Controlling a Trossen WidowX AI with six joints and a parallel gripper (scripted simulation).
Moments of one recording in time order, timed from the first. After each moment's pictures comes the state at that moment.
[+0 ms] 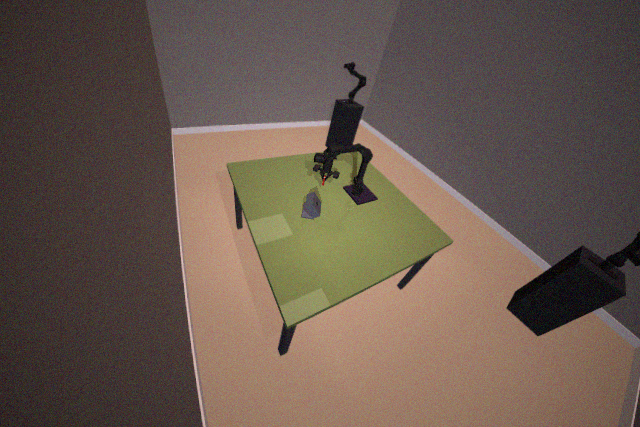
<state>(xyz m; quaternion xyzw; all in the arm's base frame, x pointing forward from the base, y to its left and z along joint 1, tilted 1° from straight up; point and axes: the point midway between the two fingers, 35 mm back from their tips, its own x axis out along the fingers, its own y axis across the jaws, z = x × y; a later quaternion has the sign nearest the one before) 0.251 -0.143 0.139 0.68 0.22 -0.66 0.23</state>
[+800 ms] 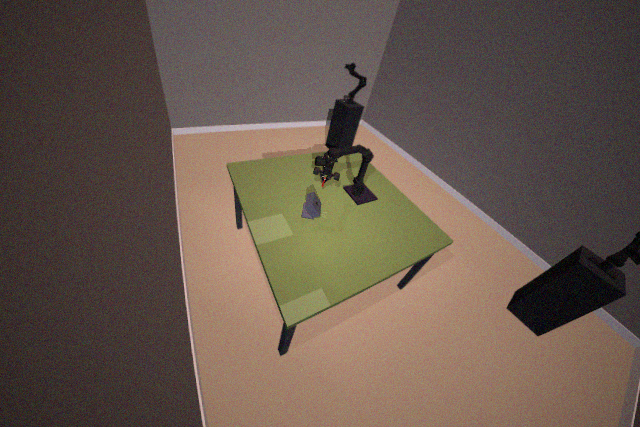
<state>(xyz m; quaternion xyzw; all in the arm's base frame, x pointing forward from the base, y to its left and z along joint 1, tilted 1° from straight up) 0.263 -0.127 0.139 0.64 0.25 -0.66 0.31</state>
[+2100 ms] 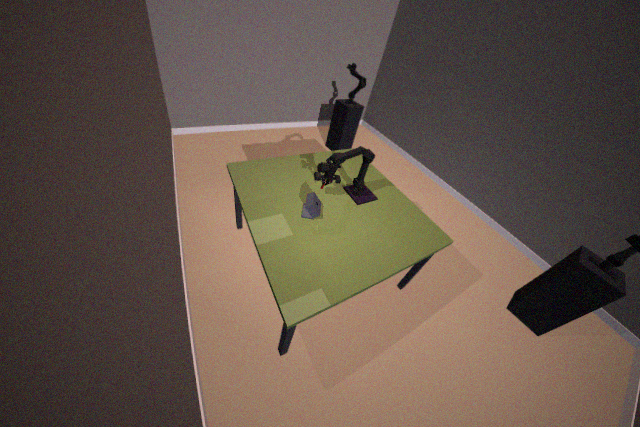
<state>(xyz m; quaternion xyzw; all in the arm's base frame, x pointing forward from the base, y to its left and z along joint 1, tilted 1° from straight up) 0.283 -0.096 0.138 0.56 0.30 -0.63 0.45</state>
